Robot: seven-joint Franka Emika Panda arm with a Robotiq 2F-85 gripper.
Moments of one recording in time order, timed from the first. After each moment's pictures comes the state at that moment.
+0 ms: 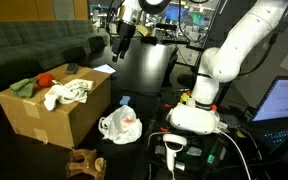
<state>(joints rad) 0.13 -0.42 0.06 -2.55 0.13 2.33 0.02</state>
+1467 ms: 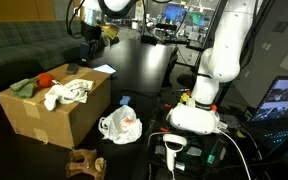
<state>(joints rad) 0.14 0.01 0.15 -2.15 -0.05 2.33 -0.02</state>
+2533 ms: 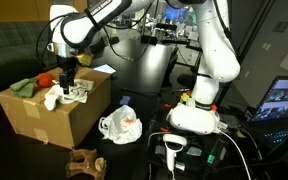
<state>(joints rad) 0.15 0.51 0.18 -1.78 -0.01 2.32 -0.20</state>
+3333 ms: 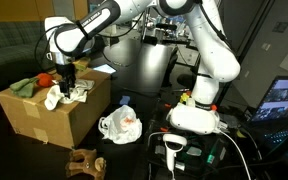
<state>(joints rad) 0.16 0.67 0.14 -1.60 -0.04 2.21 -0.18</state>
